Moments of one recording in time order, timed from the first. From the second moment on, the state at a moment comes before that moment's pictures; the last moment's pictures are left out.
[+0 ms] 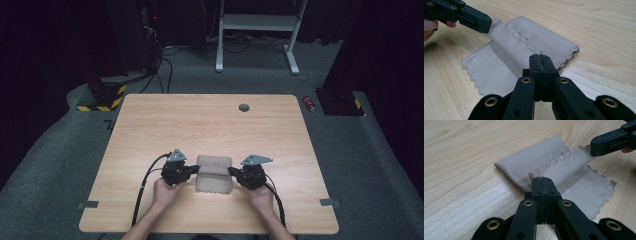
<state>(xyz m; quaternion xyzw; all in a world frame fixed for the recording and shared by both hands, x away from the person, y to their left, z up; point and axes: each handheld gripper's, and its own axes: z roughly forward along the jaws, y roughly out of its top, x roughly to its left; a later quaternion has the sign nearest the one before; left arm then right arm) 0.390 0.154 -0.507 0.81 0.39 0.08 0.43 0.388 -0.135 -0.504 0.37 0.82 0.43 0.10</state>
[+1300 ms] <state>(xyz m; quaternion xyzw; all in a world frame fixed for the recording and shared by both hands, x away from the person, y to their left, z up) 0.358 0.164 -0.514 0.81 0.39 0.07 0.43 0.357 -0.136 -0.516 0.35 0.84 0.40 0.09</state>
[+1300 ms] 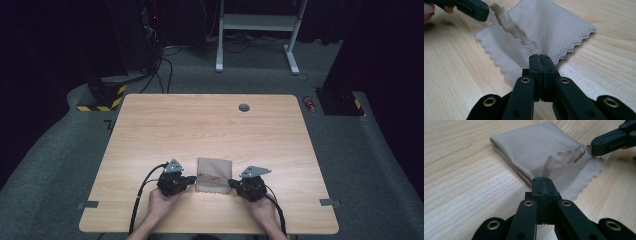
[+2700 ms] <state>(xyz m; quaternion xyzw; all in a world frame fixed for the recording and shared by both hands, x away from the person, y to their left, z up) 0.350 0.155 -0.525 0.82 0.38 0.13 0.40 0.415 -0.109 -0.515 0.38 0.83 0.37 0.15</state>
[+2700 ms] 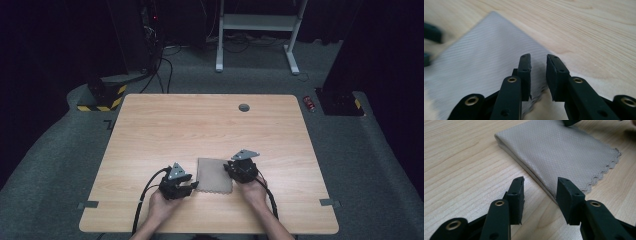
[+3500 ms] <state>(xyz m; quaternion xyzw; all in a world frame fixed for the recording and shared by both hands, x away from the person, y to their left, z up) 0.347 0.232 -0.522 0.75 0.50 0.20 0.39 0.372 -0.209 -0.521 0.47 0.78 0.36 0.20</state>
